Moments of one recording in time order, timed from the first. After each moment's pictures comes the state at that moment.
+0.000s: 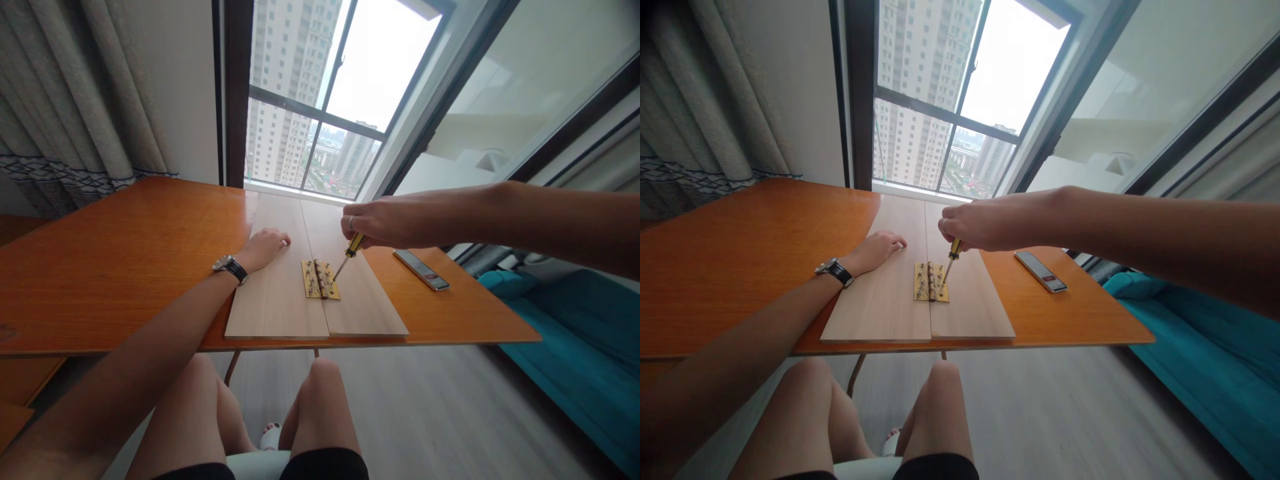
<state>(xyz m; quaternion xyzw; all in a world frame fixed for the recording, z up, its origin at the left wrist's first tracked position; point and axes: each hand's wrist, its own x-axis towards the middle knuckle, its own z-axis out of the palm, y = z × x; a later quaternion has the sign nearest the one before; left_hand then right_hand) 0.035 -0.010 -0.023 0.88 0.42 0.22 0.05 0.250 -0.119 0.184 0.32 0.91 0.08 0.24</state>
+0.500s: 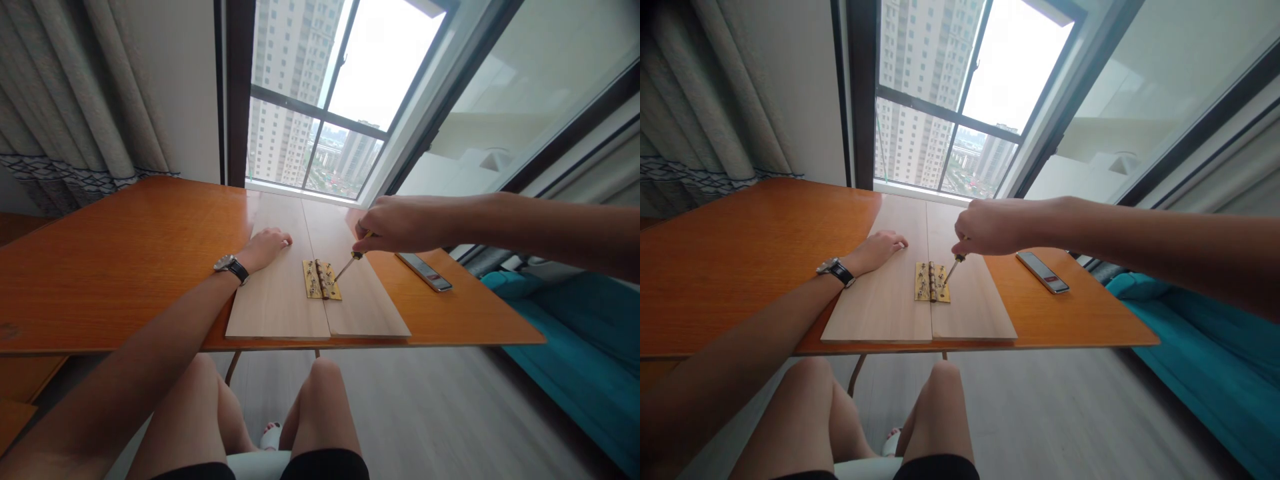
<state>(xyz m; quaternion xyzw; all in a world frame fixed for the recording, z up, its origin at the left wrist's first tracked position) 0.036 -0.010 -0.023 0.88 0.42 0.23 0.05 0.244 -0.120 0.181 0.49 0.83 0.07 0.26</state>
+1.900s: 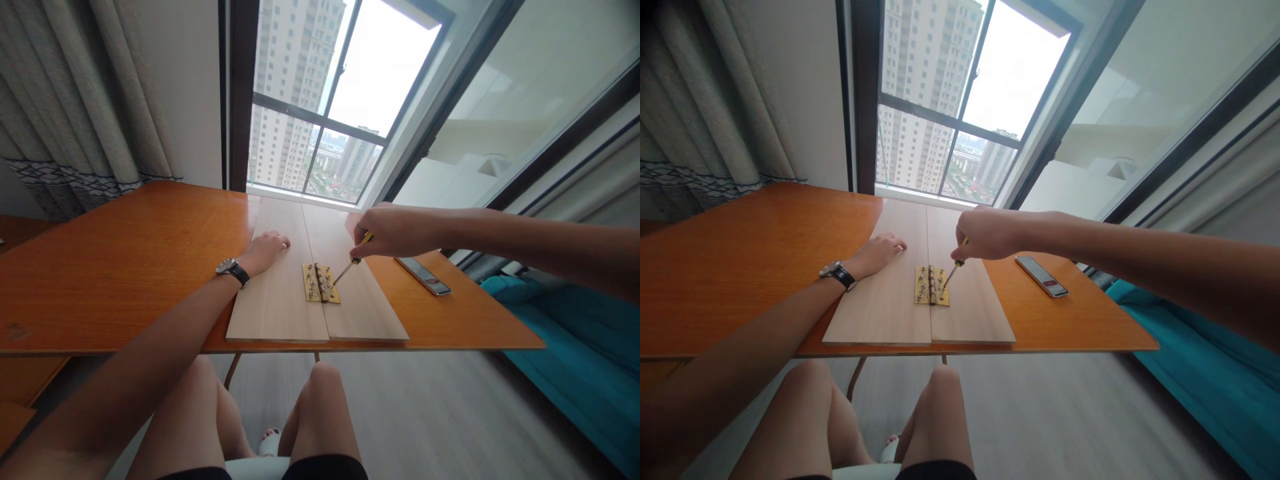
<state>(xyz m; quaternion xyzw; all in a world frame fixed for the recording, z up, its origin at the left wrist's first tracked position) 0.035 -0.010 -0.024 0.87 0.44 0.22 0.04 0.237 -0.126 0.175 0.55 0.81 0.05 0.20</state>
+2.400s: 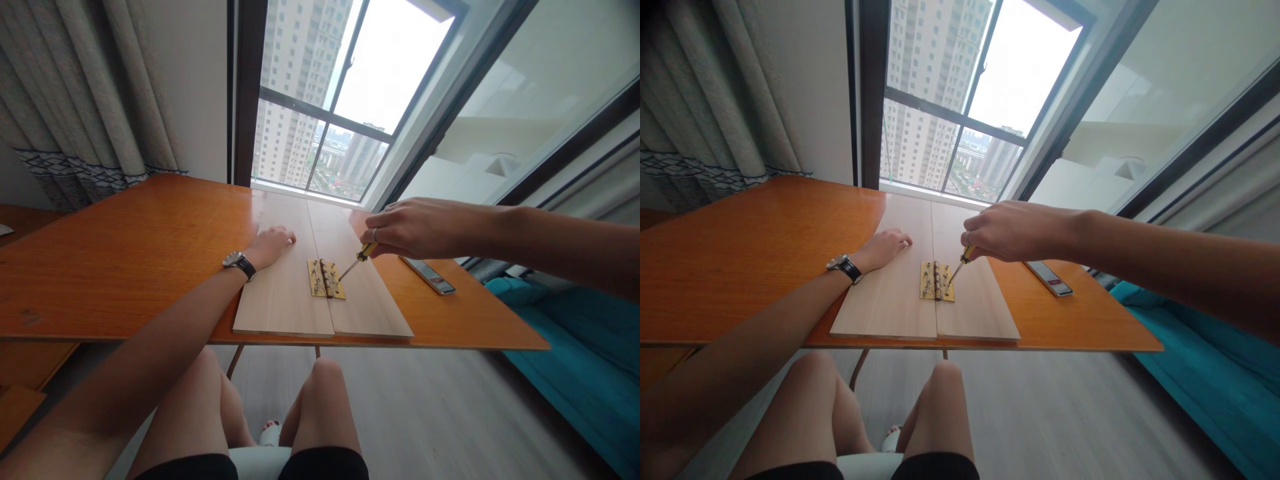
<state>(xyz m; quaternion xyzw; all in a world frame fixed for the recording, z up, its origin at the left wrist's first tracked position) 0.036 -0.007 -0.027 0.87 0.44 0.22 0.04 0.252 -0.137 0.180 0.32 0.90 0.15 0.25</state>
